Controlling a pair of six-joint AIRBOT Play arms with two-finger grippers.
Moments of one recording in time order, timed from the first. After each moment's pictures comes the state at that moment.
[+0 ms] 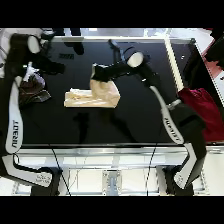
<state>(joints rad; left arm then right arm) -0.10 -1.58 1.90 1.65 -1.45 -1.46 0.52 -1.92 2.02 -0.74 1.00 1.57</state>
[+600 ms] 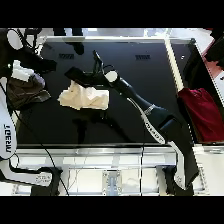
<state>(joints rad) -0.06 -1.53 1.90 1.58 -1.48 -1.46 0.63 -2.08 2.06 -0.41 0.64 1.50</state>
